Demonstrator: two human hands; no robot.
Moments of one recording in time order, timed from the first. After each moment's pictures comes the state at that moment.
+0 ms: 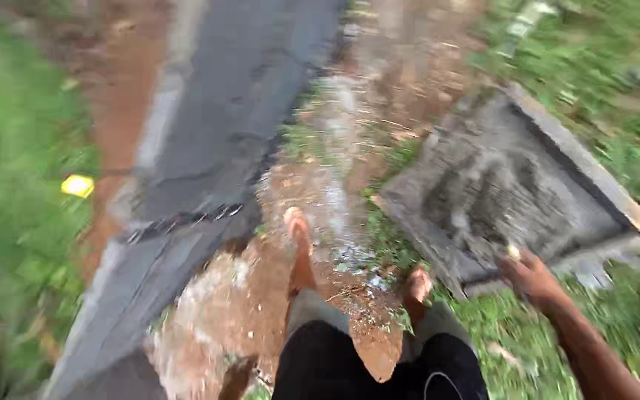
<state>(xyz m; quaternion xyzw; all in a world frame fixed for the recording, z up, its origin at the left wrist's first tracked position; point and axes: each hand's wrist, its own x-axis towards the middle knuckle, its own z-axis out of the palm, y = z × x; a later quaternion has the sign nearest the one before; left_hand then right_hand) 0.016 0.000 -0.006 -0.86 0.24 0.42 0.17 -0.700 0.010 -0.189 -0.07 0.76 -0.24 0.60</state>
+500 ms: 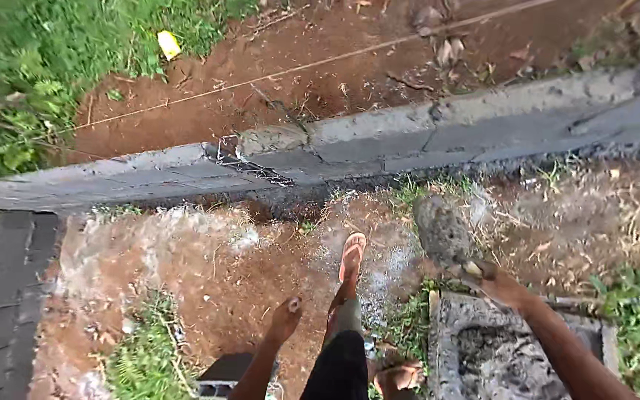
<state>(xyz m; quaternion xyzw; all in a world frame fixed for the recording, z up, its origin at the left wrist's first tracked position) 0.046 -0.176 -0.036 -0.81 0.28 0.51 0.04 -0.426 -0.443 -0.024 -0.48 0.61 0.10 0.62</state>
